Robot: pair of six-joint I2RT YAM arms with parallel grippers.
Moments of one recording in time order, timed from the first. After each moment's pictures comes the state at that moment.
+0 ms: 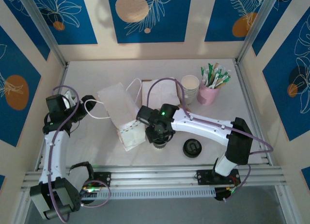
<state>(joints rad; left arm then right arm) 0.27 0.94 0.75 -0.47 0.60 -0.57 1.10 1.63 1.40 -1.20 0.16 0.69</state>
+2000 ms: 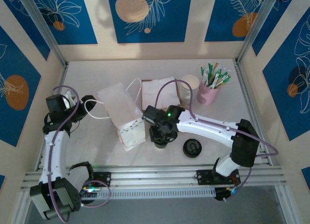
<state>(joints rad) 0.27 0.94 0.75 -0.47 0.60 -0.57 1.07 1.59 1.28 -1.12 0.10 0.84</state>
